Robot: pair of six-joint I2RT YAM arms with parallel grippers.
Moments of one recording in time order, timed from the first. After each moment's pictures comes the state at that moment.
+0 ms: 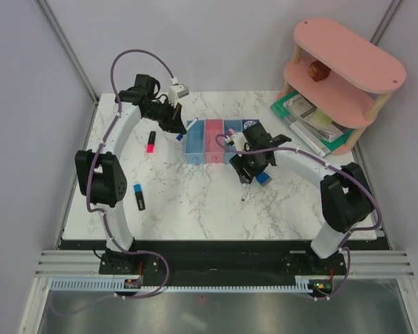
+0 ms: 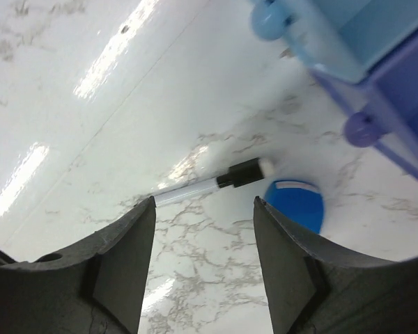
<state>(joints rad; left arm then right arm) -0.16 1.93 1.82 -0.97 0.74 0.55 0.51 1.70 1.23 -0.63 -0.18 -0.19</state>
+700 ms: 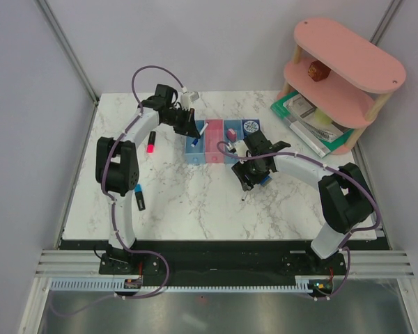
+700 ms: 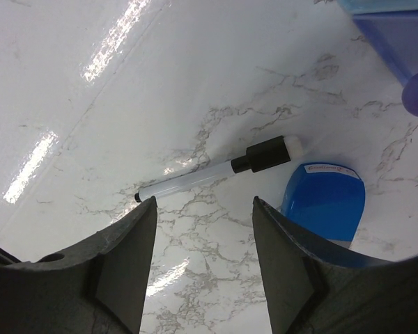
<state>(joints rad) -0.24 2.14 1.82 -0.67 0.72 0.12 0.53 1.69 1.12 -0.61 -0.19 -0.16</state>
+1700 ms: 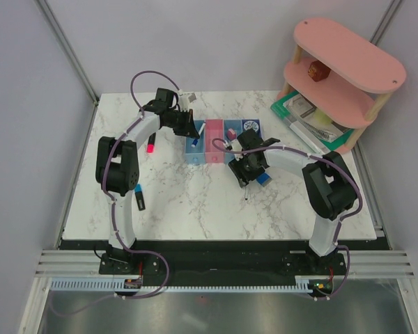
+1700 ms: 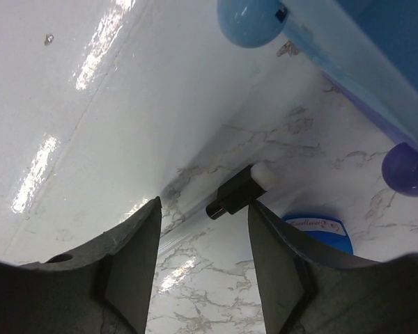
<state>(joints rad) -0.24 2.14 1.73 -0.53 0.62 -0.03 0.53 1.85 1.21 -0.58 -0.13 -0.10</state>
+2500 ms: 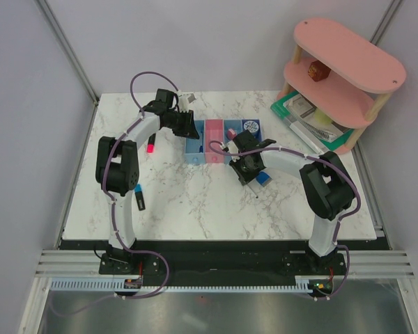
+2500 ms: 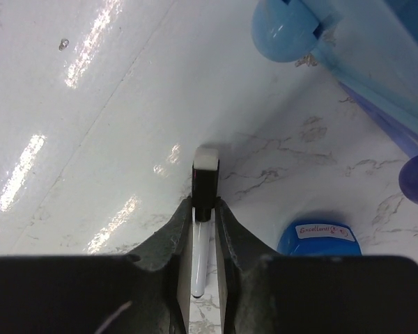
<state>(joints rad) -0.24 2.14 1.72 -0.52 0.58 -0.05 0.57 1.87 1.22 -0.57 -0.09 -0.10</state>
